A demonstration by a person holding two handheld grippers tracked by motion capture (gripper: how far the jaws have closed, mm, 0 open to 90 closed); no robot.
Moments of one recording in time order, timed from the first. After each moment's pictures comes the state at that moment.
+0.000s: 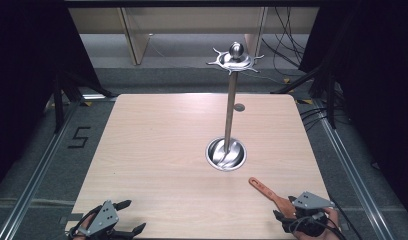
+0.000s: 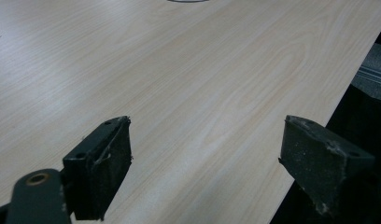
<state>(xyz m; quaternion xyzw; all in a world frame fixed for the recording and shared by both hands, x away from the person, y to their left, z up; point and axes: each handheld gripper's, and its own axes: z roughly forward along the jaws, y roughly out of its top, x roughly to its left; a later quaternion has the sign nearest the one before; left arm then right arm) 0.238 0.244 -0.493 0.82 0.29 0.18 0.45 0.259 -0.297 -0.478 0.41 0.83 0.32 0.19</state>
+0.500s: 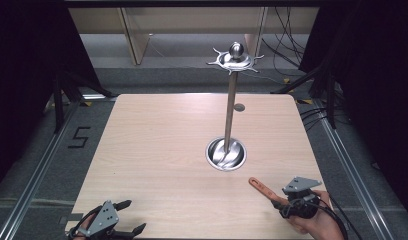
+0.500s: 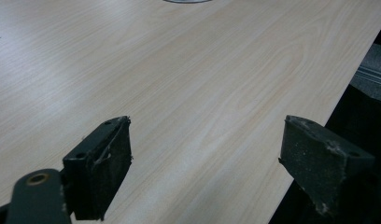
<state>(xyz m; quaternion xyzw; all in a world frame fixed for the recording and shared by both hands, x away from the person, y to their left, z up) 0.237 0.244 -0.493 0.82 0.30 0.18 0.45 0.297 -0.286 -0.463 0.39 0.87 0.26 0.16</state>
